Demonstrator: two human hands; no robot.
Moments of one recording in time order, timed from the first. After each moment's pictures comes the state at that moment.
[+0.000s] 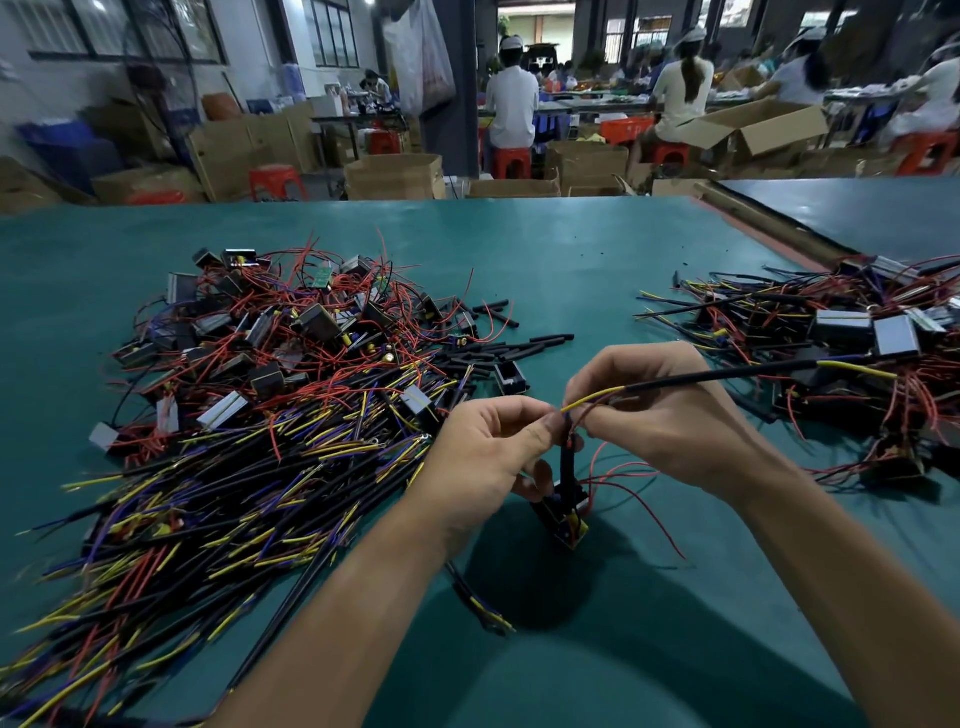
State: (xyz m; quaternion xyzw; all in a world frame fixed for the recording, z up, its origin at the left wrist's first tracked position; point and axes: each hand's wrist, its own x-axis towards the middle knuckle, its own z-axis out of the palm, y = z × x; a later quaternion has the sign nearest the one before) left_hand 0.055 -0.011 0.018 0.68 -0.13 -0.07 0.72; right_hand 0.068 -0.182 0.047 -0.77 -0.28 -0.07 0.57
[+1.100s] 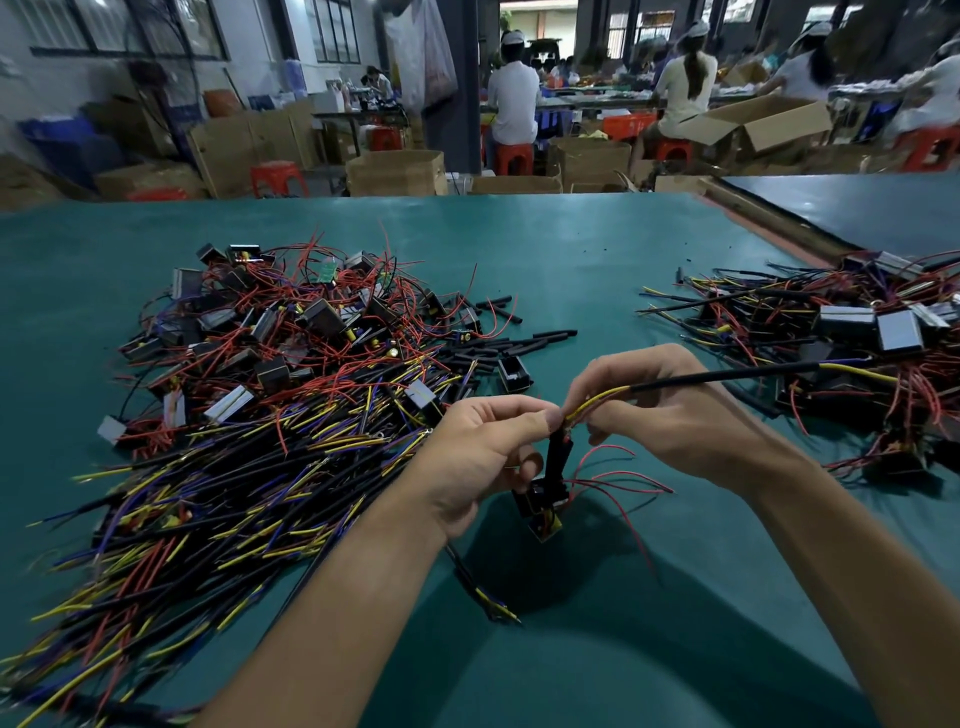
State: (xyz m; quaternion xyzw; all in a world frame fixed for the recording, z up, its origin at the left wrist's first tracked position) left_hand 0.054 -0.004 0.025 0.64 -0.04 -0.14 0.75; right_hand 0.063 -0.185 0.053 -0.79 -0.28 0.00 0.54
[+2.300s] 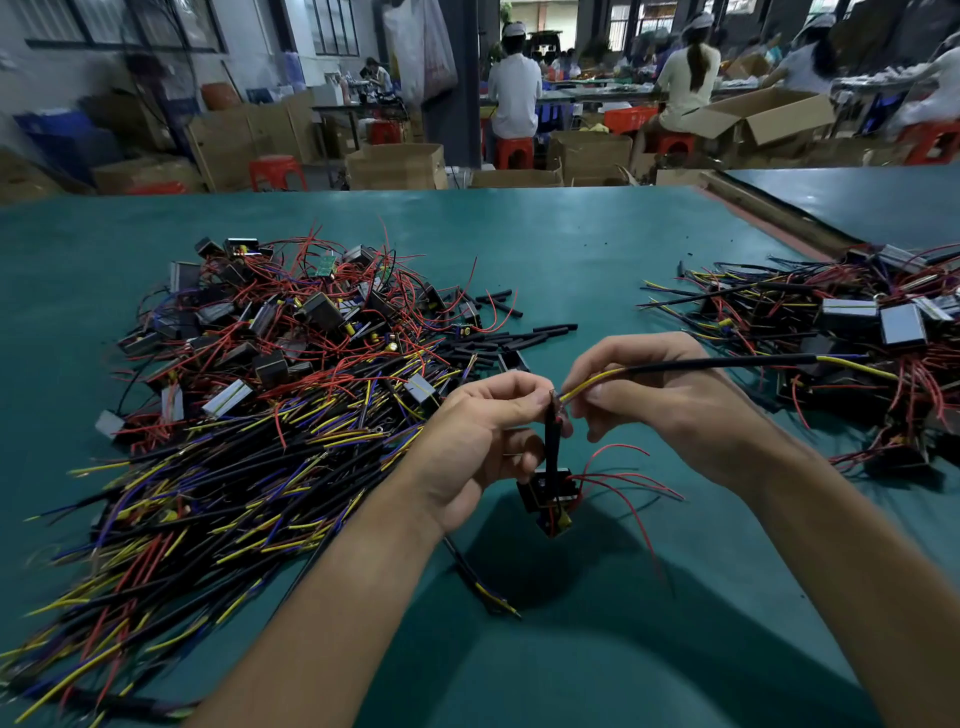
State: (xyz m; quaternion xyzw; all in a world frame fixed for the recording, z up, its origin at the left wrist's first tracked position) left_hand 0.055 -0.001 0.031 0.60 -0.09 -0.17 0.78; right_hand 0.062 -0.183 0.052 -0.73 -0.26 0.02 0.64
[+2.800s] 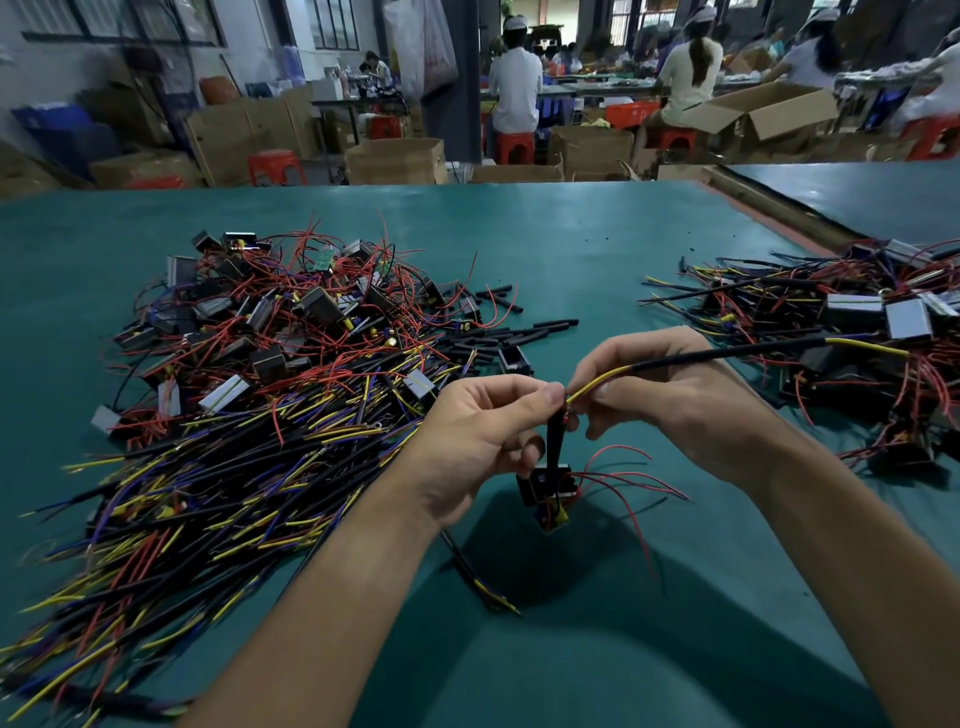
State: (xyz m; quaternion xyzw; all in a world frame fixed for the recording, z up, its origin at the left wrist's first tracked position) left_hand 0.056 -0.001 0.024 0.62 -0.12 -0.13 0.77; right_hand 0.065 -0.186 0.050 -0.72 -0.26 0.04 0.65
